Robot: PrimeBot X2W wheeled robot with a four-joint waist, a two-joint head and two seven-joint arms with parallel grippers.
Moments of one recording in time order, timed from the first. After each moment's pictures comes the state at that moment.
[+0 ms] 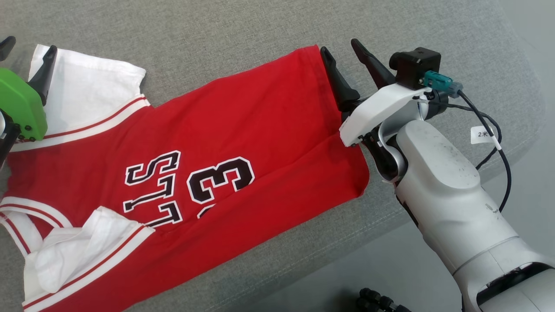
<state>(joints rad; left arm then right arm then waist) -1.05 0.68 -0.87 0.77 -0.85 -0.13 -0.02 -0.87 -0.05 0.43 0.75 0.51 0.13 -0.24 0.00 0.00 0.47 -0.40</state>
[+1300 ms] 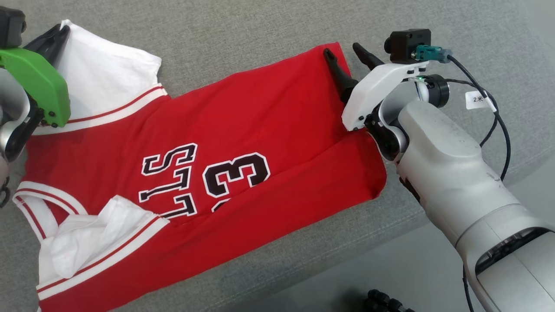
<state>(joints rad) -1.17 0.66 -1.06 0.76 -0.92 -0.13 -0.03 -1.05 -0.05 0.57 1.03 0.70 0.13 -0.15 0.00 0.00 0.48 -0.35</state>
